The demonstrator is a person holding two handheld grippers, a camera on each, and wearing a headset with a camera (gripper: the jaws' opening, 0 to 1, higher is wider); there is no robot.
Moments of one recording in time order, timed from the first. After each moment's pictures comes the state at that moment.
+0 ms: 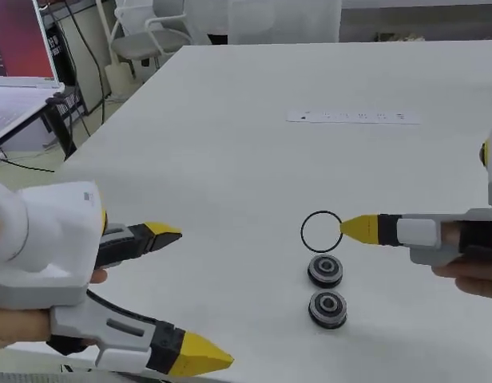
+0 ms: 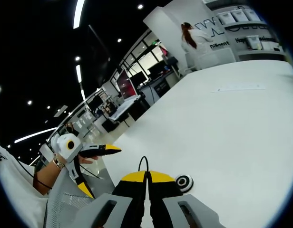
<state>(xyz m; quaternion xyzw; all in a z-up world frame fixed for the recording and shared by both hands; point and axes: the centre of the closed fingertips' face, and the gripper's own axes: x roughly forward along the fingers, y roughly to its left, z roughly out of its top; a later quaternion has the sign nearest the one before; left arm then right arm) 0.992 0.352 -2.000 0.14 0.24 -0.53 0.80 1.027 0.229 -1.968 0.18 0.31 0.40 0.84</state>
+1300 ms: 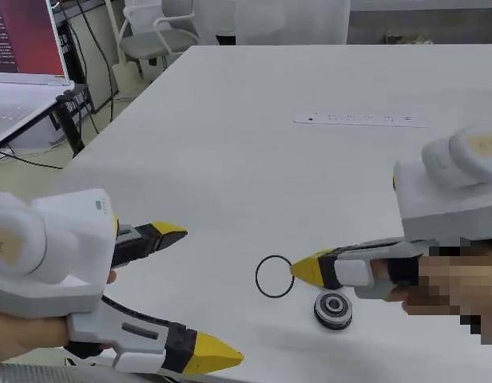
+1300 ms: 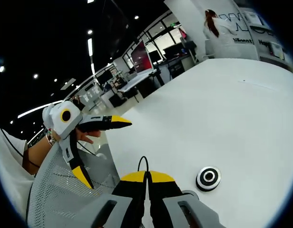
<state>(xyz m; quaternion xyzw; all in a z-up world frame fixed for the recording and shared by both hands) 0.995 0.354 -2.004 0.15 0.22 -0.51 0.82 1.003 0.290 -2.014 0.08 0.36 0.46 0.81</state>
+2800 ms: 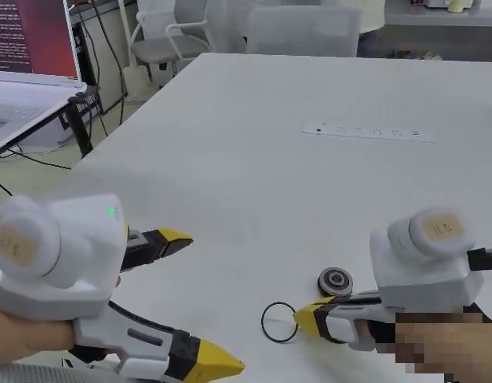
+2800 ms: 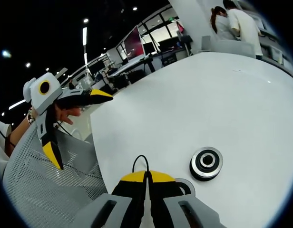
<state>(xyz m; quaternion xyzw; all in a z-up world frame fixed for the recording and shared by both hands) 0.995 0.356 -2.005 0.15 0.22 -0.51 0.82 1.006 0.285 -2.070 0.03 0.38 0.43 0.81</state>
